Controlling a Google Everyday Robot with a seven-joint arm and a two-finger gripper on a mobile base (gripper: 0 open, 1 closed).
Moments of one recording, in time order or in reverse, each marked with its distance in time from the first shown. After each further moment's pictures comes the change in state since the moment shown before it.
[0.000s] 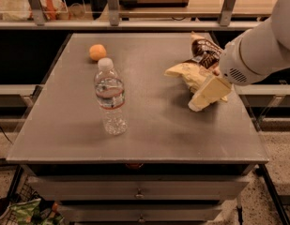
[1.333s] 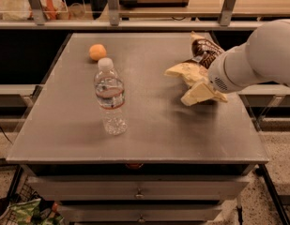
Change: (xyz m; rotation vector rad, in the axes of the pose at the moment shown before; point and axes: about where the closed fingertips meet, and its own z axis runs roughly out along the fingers) arm 0.010 -0.013 0.063 0.044 -0.042 0.129
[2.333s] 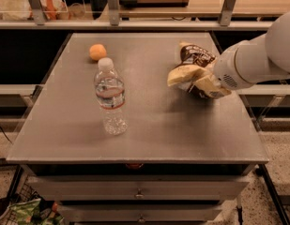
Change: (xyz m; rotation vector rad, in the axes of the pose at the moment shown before) arm -0.013 0.003 -0.022 -0.043 -0.082 -0.076
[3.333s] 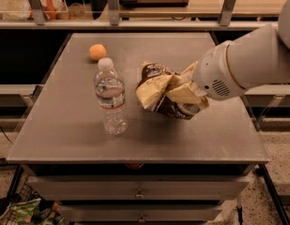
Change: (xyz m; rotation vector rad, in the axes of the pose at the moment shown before) arm -0.057 0.108 -0.053 -0.328 -0.140 -0.039
